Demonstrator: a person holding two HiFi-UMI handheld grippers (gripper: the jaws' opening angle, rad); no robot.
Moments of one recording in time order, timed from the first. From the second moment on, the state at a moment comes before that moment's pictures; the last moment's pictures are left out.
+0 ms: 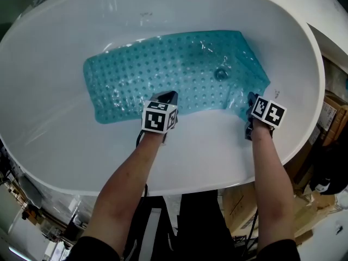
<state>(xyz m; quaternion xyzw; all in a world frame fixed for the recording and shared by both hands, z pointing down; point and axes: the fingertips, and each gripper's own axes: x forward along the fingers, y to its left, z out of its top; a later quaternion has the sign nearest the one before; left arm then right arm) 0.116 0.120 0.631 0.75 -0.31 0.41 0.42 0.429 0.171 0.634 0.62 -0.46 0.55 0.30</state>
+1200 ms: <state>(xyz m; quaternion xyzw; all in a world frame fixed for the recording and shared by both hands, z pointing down) 0.163 0.091 0.636 0.76 -0.29 0.38 0.44 0.458 0.055 0.647 0.67 -0.51 0.47 0.27</state>
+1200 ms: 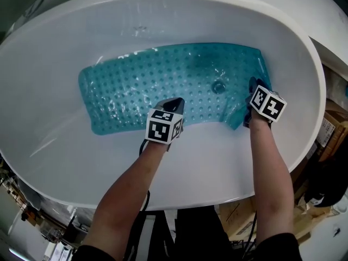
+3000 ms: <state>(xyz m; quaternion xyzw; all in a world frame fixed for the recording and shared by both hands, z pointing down) 0.155 0.080 0.537 0.78 -0.32 0.33 0.42 0.414 0.080 0.547 0.64 -0.58 0.45 0.22</state>
